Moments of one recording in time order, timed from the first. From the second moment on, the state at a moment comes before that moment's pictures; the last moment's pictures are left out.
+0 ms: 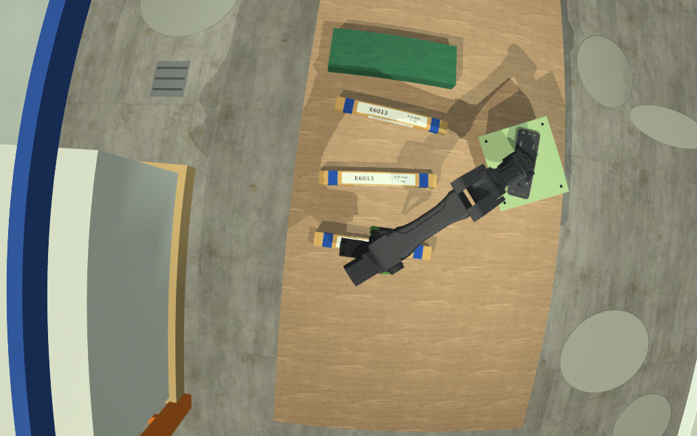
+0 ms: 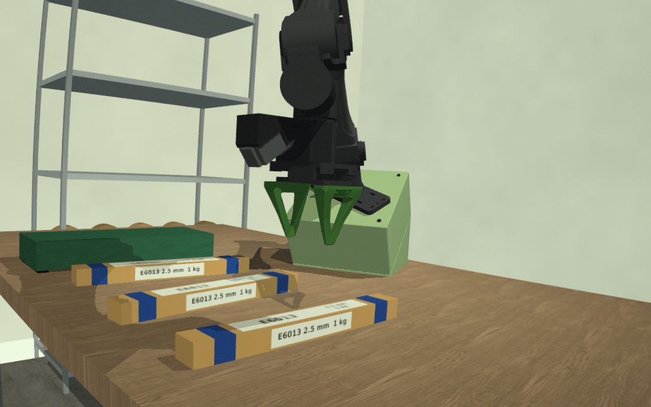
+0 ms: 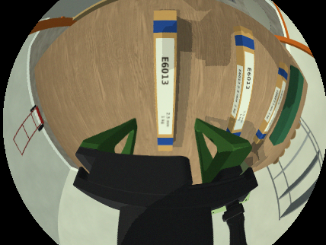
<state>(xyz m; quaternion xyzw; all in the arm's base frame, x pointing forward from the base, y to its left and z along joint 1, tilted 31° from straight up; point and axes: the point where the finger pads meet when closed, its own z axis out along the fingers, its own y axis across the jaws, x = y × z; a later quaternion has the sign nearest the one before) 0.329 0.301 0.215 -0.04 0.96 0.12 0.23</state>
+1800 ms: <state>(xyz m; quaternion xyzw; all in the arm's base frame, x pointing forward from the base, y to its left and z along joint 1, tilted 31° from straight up) 0.360 0.108 0.174 -0.09 0.96 0.10 0.23</state>
